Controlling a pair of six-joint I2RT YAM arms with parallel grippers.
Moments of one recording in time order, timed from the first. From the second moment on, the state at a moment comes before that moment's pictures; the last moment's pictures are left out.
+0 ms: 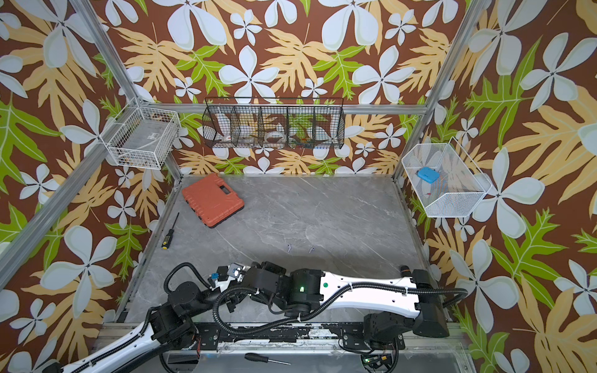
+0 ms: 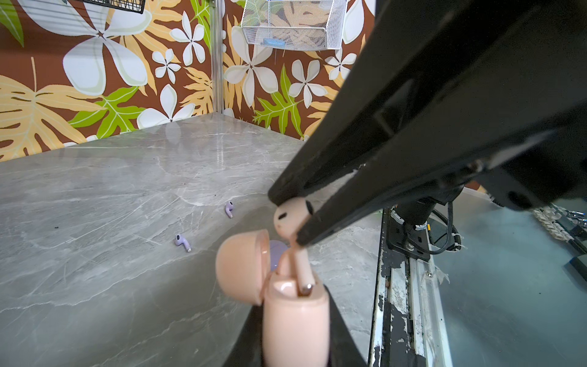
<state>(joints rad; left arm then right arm) -0.88 0.27 0.07 0.14 0.23 -0.15 1.42 1.43 1.26 -0.66 0.47 -0.05</state>
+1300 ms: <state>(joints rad) -0.88 0.28 0.07 0.14 0.24 -0.17 1.47 1.46 1.28 -0.67 0.56 -0.08</state>
